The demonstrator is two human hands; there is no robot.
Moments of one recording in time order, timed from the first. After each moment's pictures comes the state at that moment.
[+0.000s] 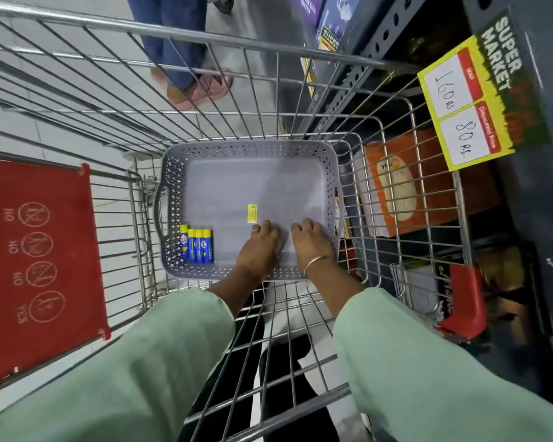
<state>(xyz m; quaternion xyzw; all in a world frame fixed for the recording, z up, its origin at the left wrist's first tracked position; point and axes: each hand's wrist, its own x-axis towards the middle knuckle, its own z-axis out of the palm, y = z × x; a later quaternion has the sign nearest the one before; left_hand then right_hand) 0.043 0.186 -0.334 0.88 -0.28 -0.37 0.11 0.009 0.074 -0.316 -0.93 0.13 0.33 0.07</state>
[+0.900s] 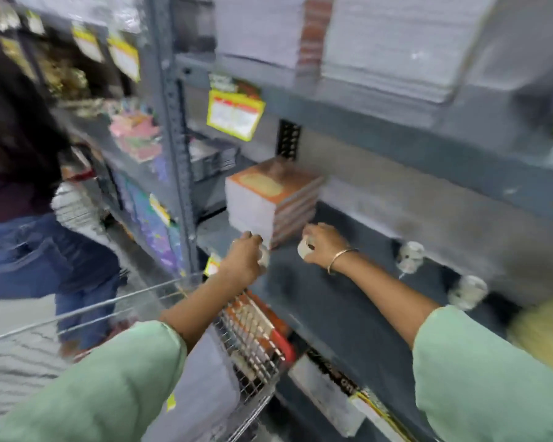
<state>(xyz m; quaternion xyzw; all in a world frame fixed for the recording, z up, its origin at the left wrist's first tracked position) 0.026 0.008 0.035 0.82 -0.52 -0.11 0.22 -0.116 -0.099 0.081 -0.92 0.36 -0.05 0.13</state>
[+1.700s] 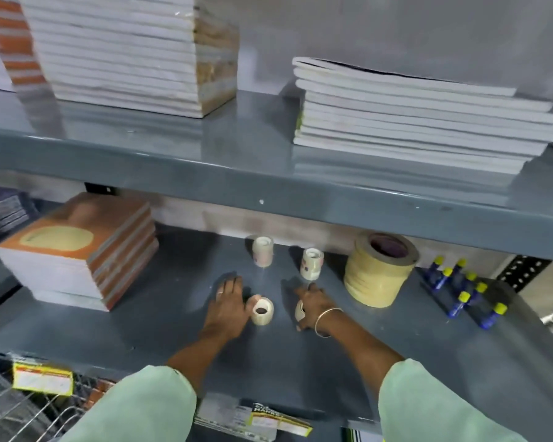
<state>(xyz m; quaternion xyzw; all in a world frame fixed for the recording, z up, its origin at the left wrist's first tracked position) -0.155 -0.108 -0.029 0.69 -0.67 -0.18 0.21 -0.344 -0.121 0.007 -0.75 0.64 0.08 0.15</state>
